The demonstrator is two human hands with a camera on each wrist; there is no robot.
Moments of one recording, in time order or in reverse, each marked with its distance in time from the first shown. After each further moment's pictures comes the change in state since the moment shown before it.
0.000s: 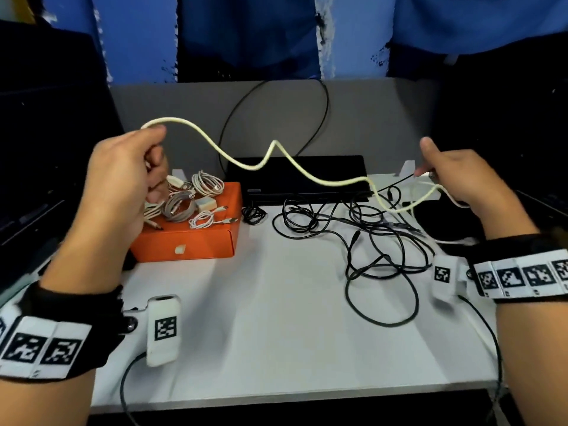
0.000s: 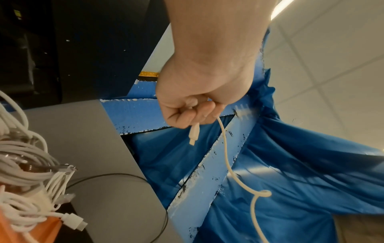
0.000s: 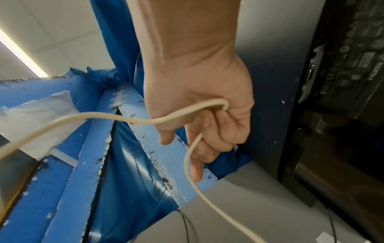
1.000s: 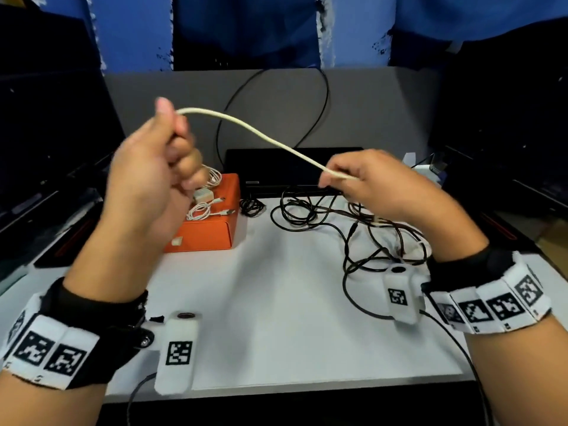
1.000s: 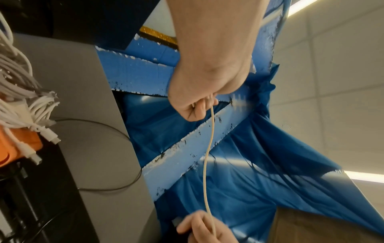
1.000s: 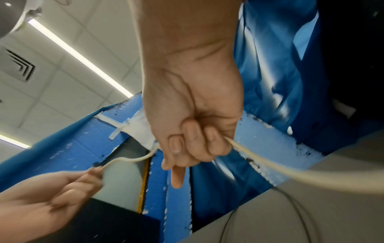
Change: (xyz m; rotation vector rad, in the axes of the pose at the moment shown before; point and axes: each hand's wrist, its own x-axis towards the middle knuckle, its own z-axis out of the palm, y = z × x) left_hand -0.030 0.009 0.038 -0.421 -0.161 -0.047; right_hand -0.077 -0.096 0.050 -0.197 -0.390 -0.544
